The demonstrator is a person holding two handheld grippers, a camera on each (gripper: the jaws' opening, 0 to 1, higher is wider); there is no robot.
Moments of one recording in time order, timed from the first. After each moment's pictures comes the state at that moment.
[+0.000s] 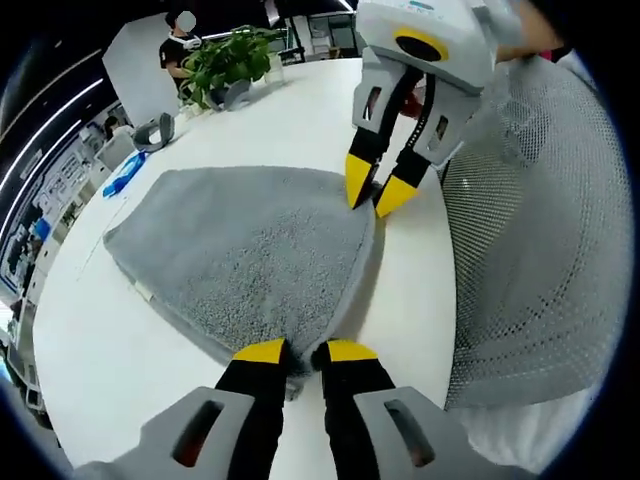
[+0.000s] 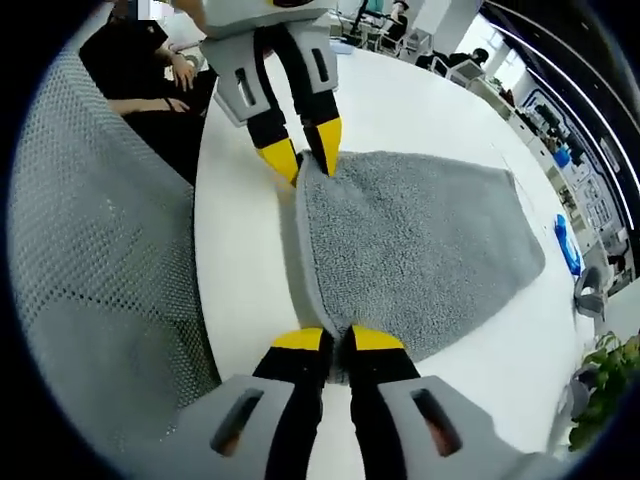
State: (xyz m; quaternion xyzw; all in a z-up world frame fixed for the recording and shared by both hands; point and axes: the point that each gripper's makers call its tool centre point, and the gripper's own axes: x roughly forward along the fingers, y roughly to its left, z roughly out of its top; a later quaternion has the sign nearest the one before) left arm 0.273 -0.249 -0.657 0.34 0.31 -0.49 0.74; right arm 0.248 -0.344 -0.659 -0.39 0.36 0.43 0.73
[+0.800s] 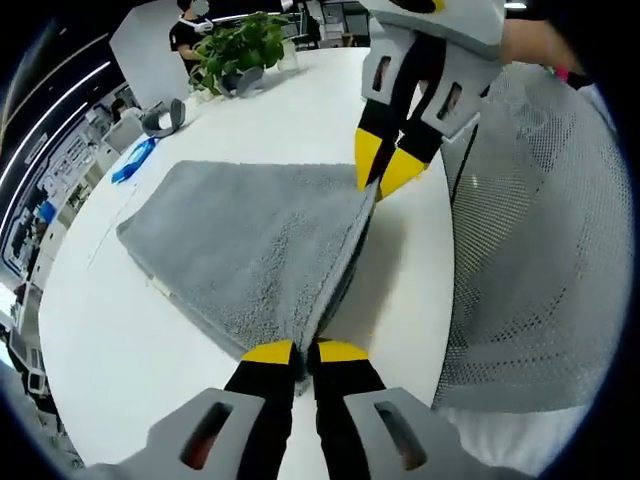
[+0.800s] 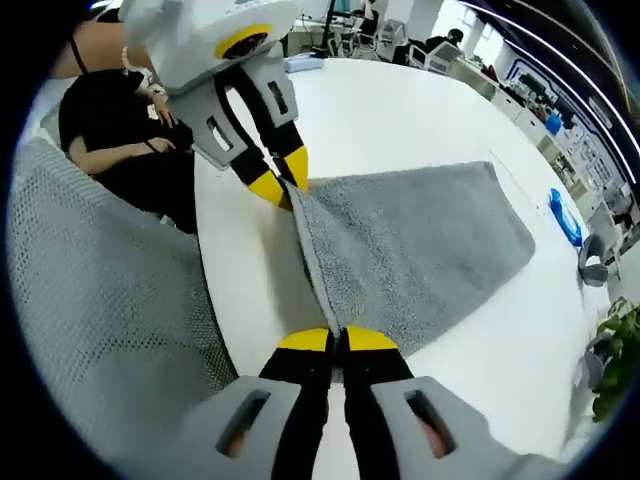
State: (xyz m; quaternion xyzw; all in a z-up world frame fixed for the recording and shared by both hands) left arm 0.278 -0.242 -0.625 0.34 0.33 -0.46 0.75; right arm 0.259 -0.340 -0.609 -0.31 0.39 0.42 0.76
